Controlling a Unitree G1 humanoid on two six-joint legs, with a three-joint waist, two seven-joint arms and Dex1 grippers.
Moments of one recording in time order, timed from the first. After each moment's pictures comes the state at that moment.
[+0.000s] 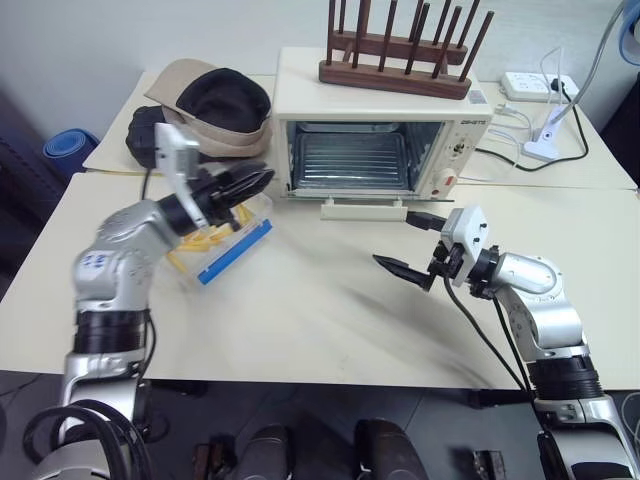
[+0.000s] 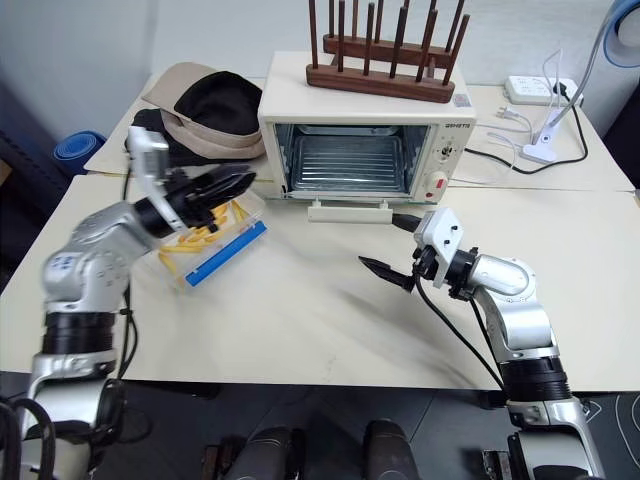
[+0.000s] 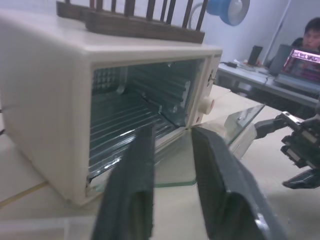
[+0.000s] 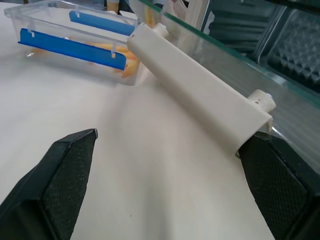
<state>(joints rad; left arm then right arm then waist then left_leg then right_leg) -0.73 0.51 0.09 0.17 -0.57 0.45 -0.74 -0.44 -0.53 -0.01 0.06 0.31 0.03 0.96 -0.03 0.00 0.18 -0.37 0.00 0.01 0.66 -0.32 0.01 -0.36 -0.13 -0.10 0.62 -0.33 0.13</state>
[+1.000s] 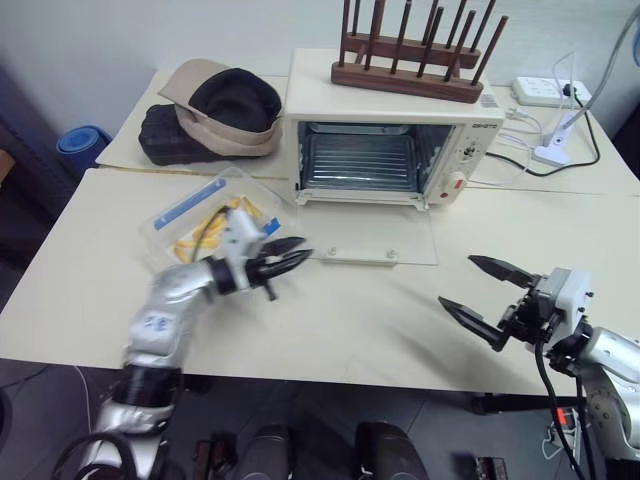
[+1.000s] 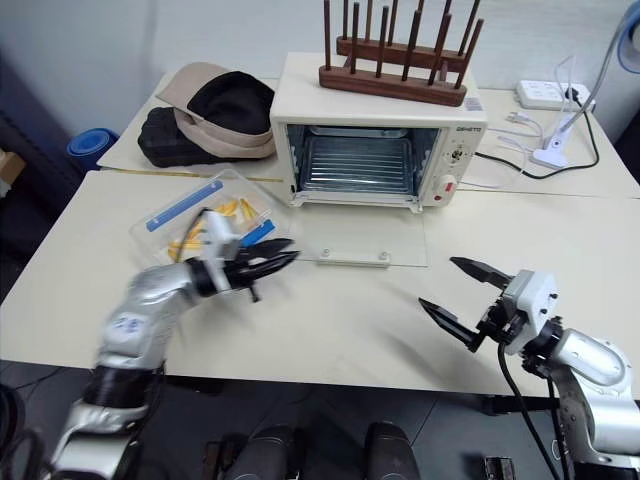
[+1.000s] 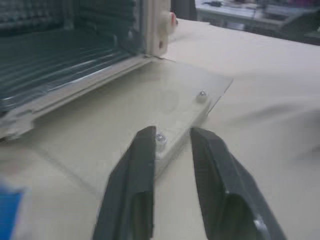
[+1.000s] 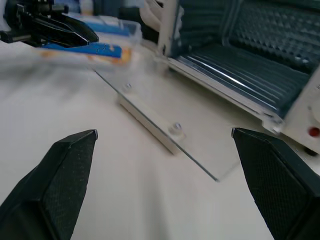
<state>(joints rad) -0.31 0.51 0.13 -0.19 -0.46 0.41 -0.79 0.05 -0.62 -0.28 -0.24 0.58 0.04 1.01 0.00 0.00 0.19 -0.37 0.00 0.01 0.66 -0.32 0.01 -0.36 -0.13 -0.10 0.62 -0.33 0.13</state>
